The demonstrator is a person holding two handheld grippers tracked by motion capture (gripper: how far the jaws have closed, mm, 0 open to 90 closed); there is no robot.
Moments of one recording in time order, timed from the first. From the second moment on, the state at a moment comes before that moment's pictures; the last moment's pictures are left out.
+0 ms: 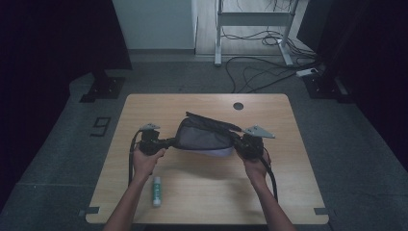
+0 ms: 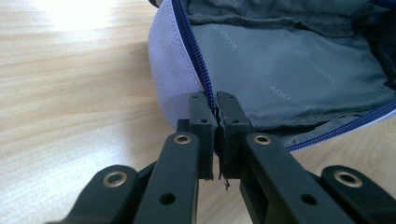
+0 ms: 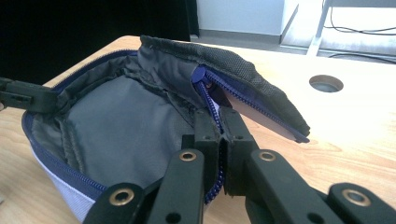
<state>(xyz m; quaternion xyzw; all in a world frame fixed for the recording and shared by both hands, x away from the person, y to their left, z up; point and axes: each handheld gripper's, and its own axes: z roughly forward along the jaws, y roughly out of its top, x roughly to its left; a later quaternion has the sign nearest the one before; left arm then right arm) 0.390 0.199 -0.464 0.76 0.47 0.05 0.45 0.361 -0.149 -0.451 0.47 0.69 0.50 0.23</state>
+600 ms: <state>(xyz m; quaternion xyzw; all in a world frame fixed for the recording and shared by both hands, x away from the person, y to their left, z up) 0.354 0.204 -0.496 0.78 0.45 0.01 0.43 0.330 -0.153 -0.480 0.47 0.70 0.49 0.20</state>
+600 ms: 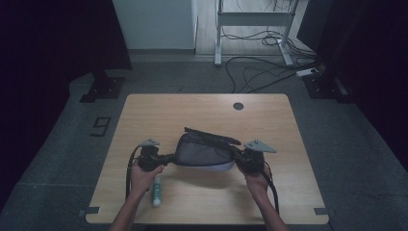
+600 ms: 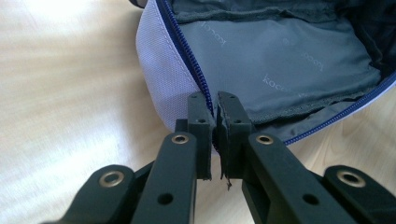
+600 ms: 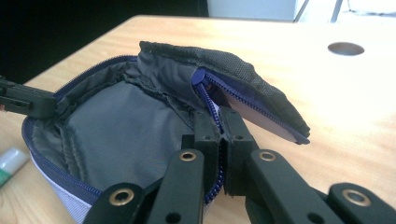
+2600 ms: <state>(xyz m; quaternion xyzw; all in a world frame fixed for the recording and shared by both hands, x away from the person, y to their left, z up) 0.346 0.235 -0.497 0.74 0.48 0.07 0.46 0.304 -0.132 -0.495 0.44 0.72 0.50 0.19</state>
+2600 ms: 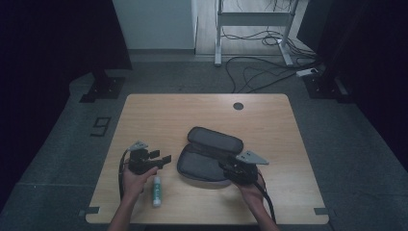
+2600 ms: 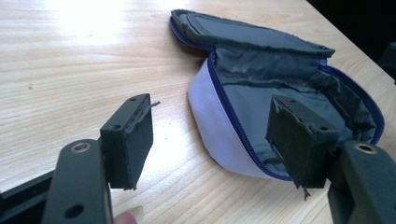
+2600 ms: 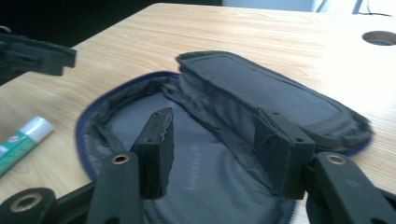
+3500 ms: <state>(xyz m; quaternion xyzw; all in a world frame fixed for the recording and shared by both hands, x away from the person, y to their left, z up) 0.347 0.258 -0.496 0.73 0.50 0.08 0.46 0.291 -0.069 -0.500 0.38 0.76 0.50 0.16</state>
